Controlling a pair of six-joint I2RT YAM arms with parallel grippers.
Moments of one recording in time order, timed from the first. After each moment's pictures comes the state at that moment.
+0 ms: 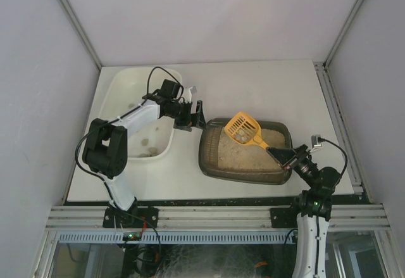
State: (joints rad) left arm -0.40 1.80 1.29 -0.52 0.56 -0.31; right arm -0.26 0.03 0.03 0.12 -0.94 1.34
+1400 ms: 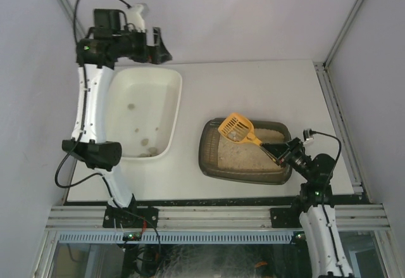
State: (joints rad) left arm -0.20 1.87 2.38 -1.11 0.47 -0.06; right arm -0.12 0.28 0.08 0.16 -0.83 1.32
